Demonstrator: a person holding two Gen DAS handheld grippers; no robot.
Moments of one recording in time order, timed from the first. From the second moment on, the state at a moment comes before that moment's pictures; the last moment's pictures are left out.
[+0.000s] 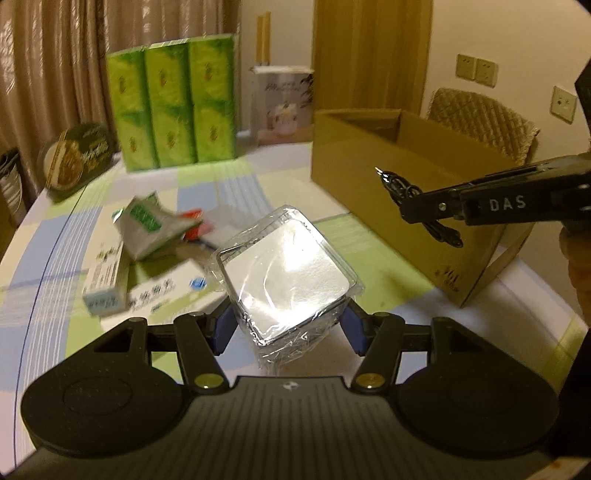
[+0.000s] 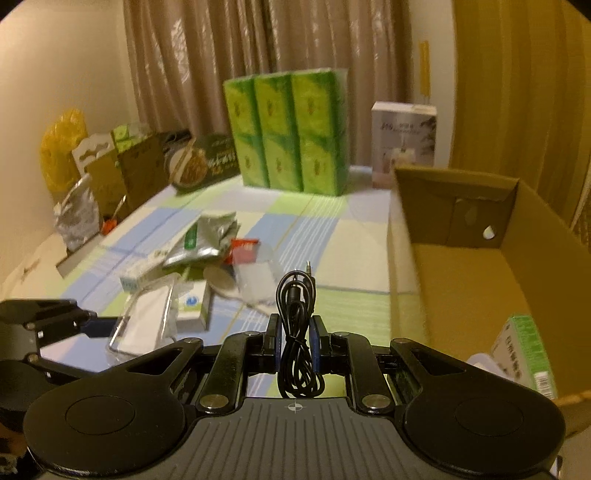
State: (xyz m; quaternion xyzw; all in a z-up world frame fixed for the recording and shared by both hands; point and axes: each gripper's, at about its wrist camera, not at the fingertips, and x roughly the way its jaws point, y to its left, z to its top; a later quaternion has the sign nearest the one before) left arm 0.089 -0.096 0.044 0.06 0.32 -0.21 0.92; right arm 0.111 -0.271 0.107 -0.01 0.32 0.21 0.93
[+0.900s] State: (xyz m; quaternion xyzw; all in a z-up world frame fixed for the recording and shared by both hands) left arm 0.134 -0.282 0.124 0.09 0.24 -0.34 0.90; right arm 0.124 -0.446 0.171 0.05 0.28 0.08 0.96
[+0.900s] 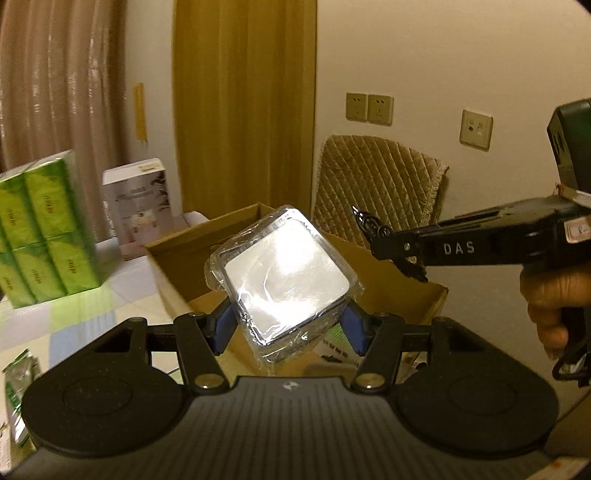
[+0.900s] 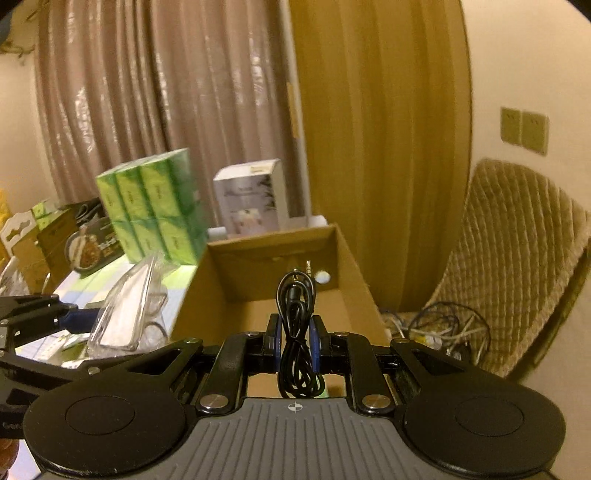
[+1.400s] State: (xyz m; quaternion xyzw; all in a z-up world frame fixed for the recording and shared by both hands) left arm 0.160 -0.305 0.090 0.13 0.26 -0.32 0.90; right arm 0.153 -0.464 0.137 0.07 0.30 0.10 0.95
